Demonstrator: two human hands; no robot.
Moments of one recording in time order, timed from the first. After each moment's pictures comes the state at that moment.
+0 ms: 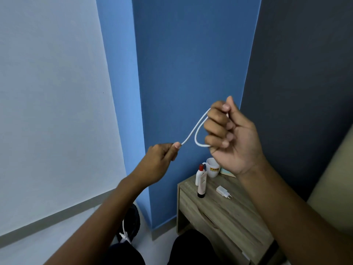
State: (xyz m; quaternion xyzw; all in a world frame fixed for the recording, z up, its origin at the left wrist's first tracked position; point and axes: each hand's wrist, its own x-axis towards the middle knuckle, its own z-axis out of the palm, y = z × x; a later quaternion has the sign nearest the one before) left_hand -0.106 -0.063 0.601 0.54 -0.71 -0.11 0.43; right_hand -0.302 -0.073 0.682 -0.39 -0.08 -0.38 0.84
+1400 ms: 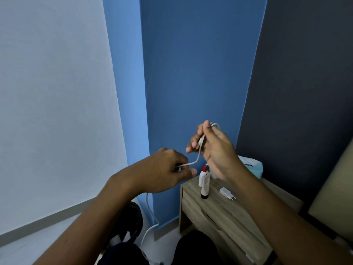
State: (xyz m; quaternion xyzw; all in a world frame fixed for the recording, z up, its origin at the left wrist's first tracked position) left_hand -0.113 -0.013 0.648 0.52 -0.83 -0.07 0.20; right_hand -0.269 -0.096 0.636 -0.59 0.17 -0.51 0.60
